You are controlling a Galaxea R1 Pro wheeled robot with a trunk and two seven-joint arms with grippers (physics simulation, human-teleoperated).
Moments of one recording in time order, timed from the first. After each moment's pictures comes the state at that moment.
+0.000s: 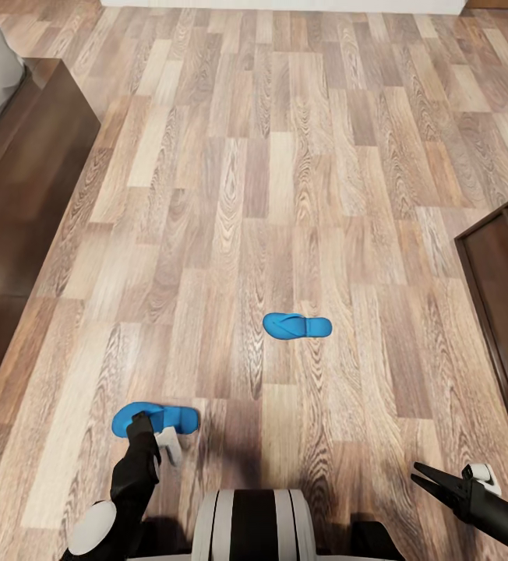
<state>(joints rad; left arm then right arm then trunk) -0.30 -0.08 -0.05 -1.25 -1.47 0.51 -0.48 -0.06 -0.40 -0.40 -1.15 -0.54 0.87 1.28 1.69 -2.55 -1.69</state>
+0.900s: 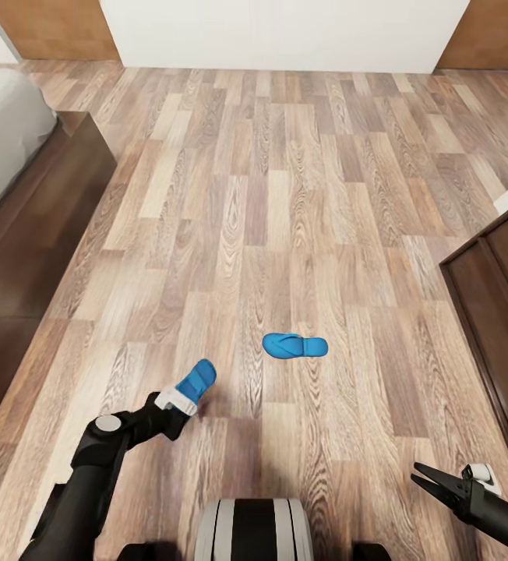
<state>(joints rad) -0.35 -0.08 0.13 -1.49 -0.66 0.52 -0.83 -0.06 -0.40 -0.40 -1.15 -0.54 0.87 1.28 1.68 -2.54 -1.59</state>
